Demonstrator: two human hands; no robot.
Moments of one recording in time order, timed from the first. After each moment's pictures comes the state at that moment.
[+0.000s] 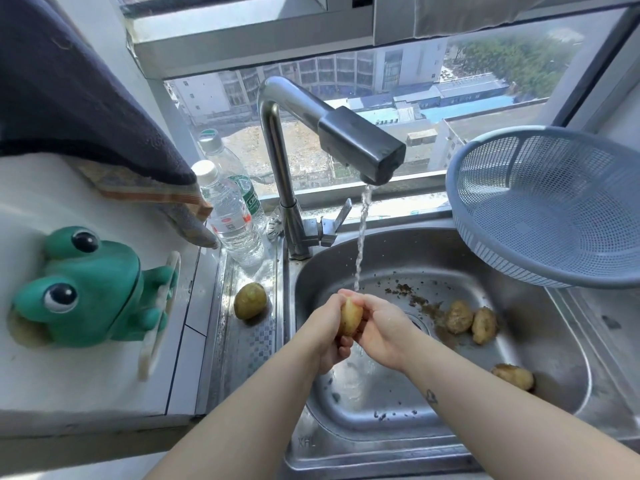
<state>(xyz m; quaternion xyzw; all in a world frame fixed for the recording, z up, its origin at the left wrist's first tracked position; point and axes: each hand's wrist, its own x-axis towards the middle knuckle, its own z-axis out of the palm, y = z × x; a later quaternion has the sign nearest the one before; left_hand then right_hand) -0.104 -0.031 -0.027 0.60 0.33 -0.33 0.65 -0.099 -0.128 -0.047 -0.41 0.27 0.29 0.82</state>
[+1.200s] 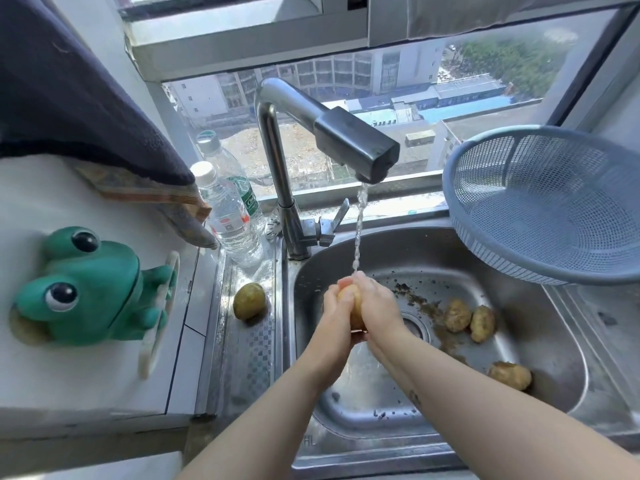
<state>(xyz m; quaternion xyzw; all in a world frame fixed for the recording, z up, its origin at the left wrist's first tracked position) -0.121 -0.045 -0.030 0.60 0.16 -0.19 0.76 -0.100 -0.114 -0.020 -0.60 0.27 0.14 0.74</state>
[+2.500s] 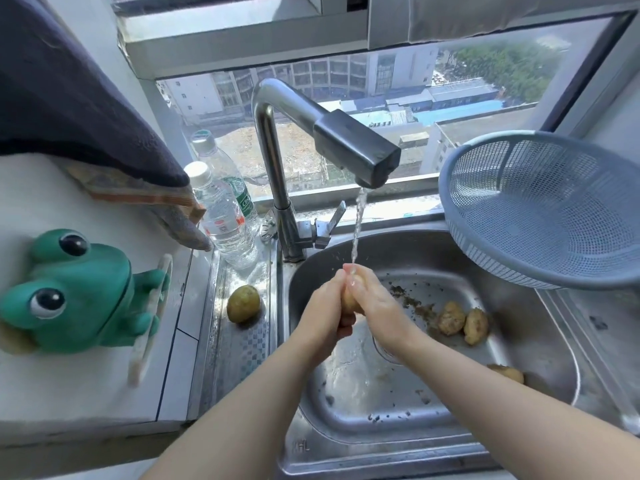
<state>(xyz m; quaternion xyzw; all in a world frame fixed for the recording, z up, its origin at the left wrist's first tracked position) -0.092 -0.037 -0.024 0.63 0.18 -0.21 0.73 -0.101 -0.140 -0.028 -0.72 0.01 0.17 0.68</state>
